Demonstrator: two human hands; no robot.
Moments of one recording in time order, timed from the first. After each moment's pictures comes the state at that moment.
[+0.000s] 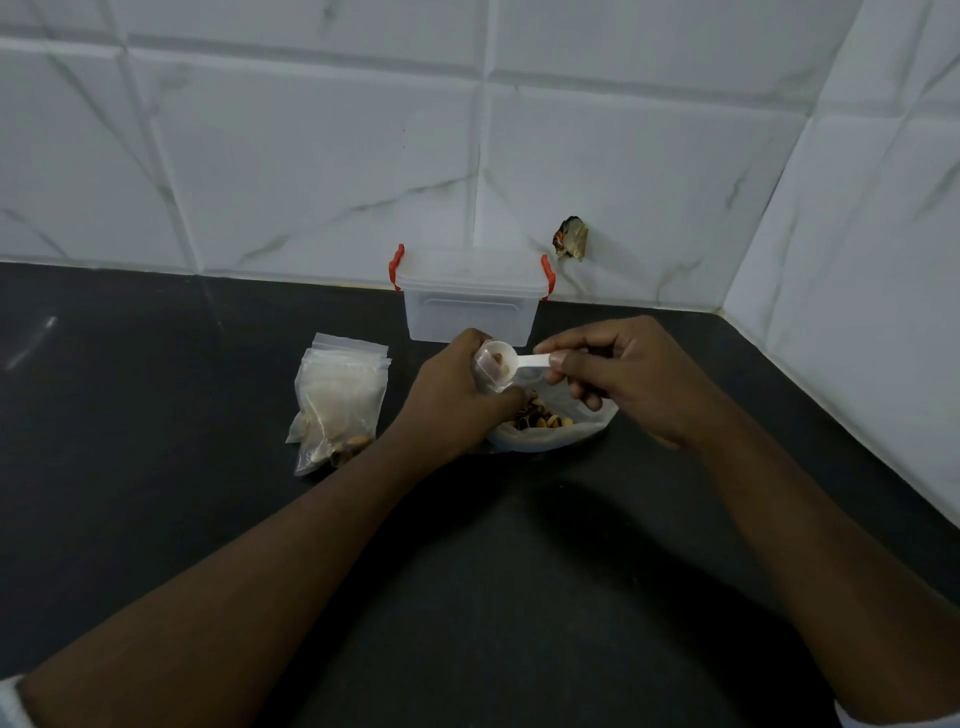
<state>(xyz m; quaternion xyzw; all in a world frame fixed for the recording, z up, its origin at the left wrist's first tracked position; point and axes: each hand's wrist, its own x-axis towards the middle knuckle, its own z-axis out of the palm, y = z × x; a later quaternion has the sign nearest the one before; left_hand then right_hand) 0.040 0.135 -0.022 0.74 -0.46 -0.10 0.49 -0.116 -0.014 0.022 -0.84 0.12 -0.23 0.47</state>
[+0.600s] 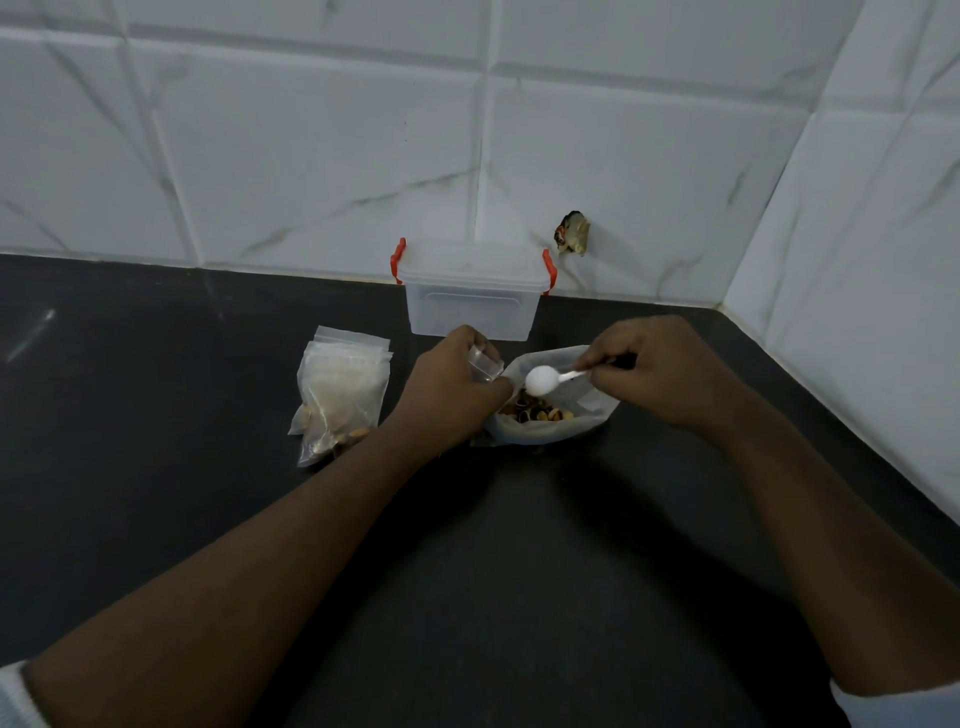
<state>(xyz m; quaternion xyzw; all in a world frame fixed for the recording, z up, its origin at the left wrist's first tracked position) 0.044 0.136 -0.020 0.76 -0.42 -0.12 0.48 -0.129 -0.035 0.025 -0.95 0.11 -0.23 0.16</state>
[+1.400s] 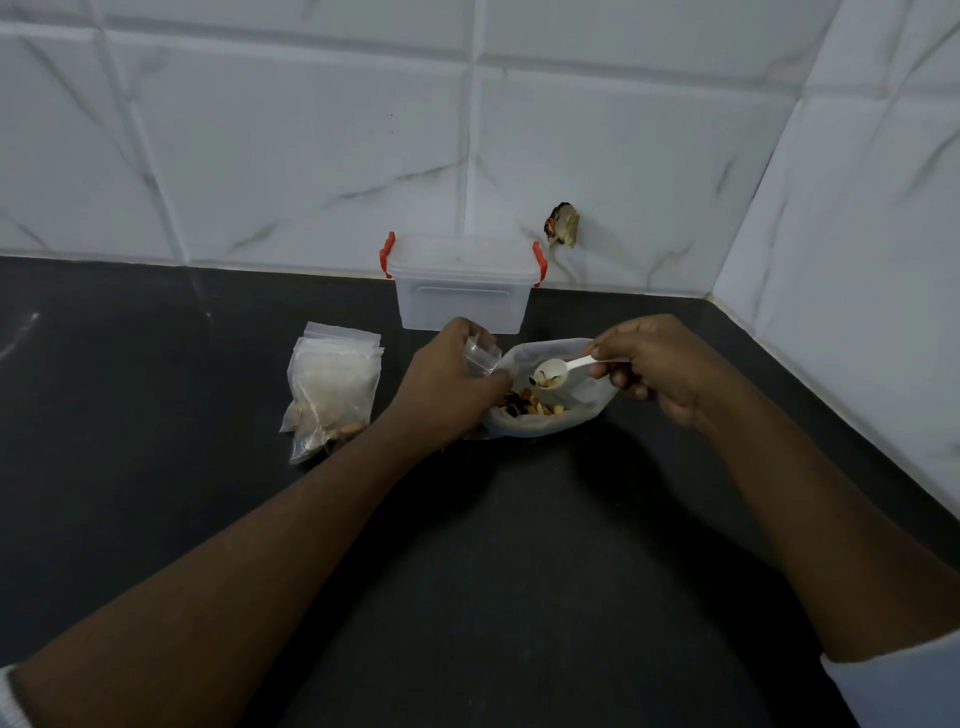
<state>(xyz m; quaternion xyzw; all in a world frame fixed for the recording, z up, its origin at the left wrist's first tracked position) 0.038 0.134 -0.016 0.76 -0.42 -0.15 0.48 -0.121 -0.046 0.014 -0.76 0.33 -0.20 0.52</state>
